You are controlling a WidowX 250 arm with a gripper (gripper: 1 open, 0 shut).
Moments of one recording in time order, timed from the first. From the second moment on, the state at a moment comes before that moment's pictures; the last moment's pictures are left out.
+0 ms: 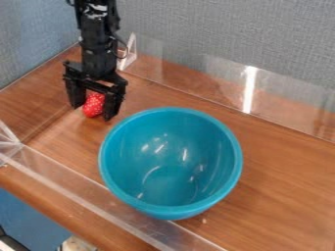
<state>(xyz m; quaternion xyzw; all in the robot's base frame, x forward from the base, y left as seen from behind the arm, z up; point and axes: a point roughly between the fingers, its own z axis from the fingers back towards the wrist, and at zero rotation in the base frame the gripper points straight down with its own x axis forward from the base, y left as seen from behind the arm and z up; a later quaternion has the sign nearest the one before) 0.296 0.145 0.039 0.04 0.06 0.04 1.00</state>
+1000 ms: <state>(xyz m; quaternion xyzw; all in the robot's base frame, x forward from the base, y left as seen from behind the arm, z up) 0.303 0.146 0.033 0.04 0.04 0.05 1.00</state>
